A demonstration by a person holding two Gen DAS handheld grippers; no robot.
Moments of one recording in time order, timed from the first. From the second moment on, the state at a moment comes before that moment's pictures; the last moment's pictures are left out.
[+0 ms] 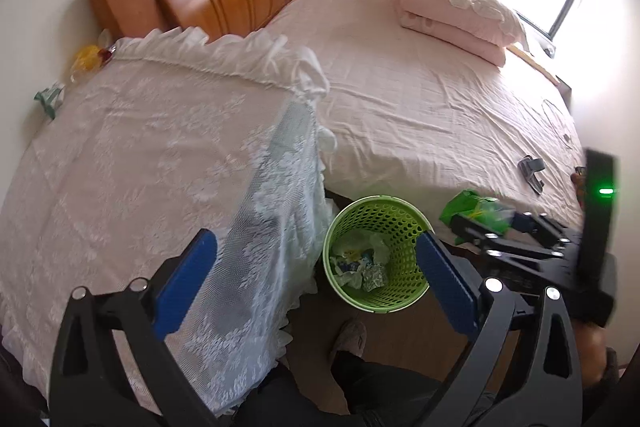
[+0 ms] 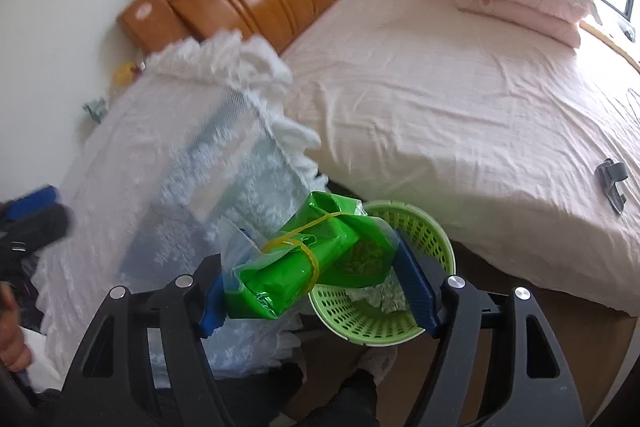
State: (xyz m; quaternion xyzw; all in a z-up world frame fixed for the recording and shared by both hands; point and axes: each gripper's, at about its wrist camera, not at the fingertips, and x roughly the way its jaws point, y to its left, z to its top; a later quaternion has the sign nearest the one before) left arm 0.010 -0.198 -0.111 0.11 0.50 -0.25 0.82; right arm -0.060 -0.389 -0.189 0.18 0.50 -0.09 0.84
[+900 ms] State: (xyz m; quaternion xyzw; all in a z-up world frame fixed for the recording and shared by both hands) left arm 0.009 -0.166 -0.108 0.08 0.50 -0.19 0.84; right arm -0.046 -0.389 -0.168 0.16 0.51 -0.11 0.84
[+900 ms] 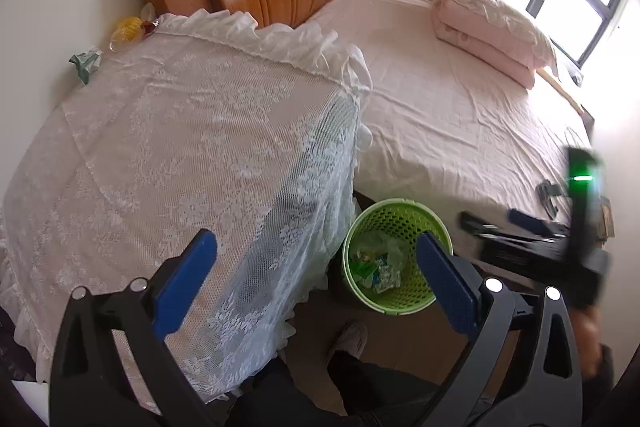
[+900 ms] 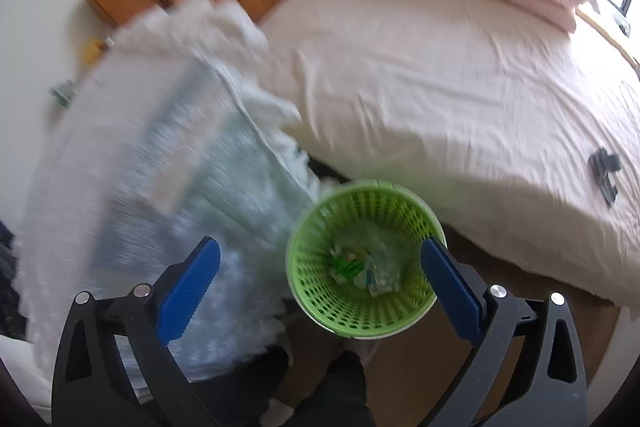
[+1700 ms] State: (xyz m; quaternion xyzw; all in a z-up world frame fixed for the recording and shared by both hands) left arm 0.069 -0.104 -0.088 0.01 0.48 -0.03 0.88; right arm 0.058 -0.311 -0.071 0.08 0.44 0.07 0.89
